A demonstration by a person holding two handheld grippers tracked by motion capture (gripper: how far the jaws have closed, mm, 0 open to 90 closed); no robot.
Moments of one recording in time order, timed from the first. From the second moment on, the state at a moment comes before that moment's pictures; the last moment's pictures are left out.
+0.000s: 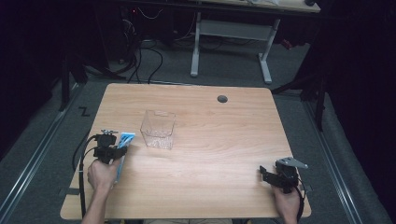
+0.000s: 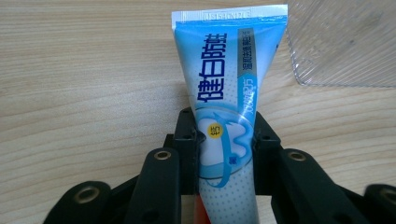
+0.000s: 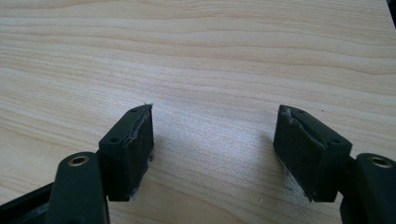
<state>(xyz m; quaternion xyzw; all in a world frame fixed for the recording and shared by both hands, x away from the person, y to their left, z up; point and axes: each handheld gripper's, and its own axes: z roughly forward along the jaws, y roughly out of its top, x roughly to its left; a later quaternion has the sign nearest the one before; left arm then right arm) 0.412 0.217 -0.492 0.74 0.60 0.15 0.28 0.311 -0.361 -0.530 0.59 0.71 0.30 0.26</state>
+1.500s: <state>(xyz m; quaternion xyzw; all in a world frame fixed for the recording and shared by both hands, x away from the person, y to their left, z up) 0.379 0.224 -0.445 0.73 0.56 0.17 0.36 0.311 -0.361 -0.530 0.59 0.71 0.30 0.26</state>
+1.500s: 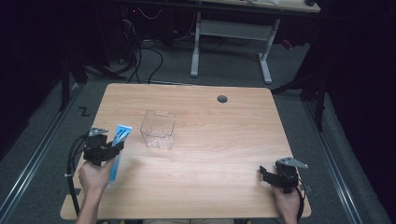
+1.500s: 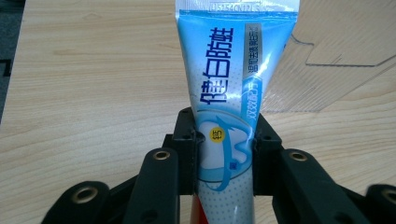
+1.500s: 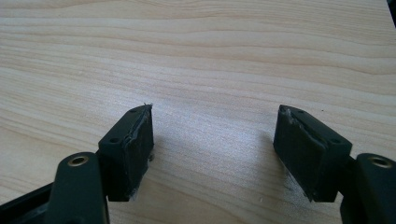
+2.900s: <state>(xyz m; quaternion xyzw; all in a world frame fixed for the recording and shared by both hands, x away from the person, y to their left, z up) 0.375 0.196 -0.396 0.73 0.51 0.17 0.42 0.311 -0.361 -0.530 0.58 0.71 0.30 0.26</state>
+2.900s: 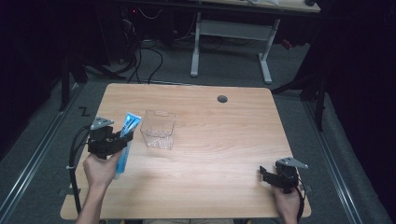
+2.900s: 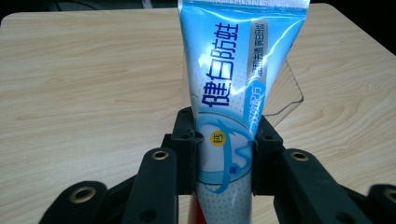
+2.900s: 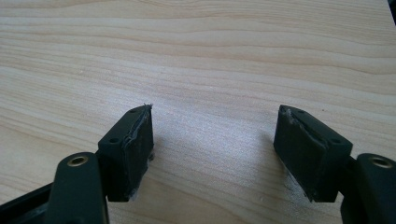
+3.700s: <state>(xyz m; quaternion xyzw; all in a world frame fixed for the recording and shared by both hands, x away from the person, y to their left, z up) 0.396 0.165 -0.374 0.74 0.49 0.18 0.43 0.310 -0.362 -0.530 0.59 0.71 0.30 0.25</state>
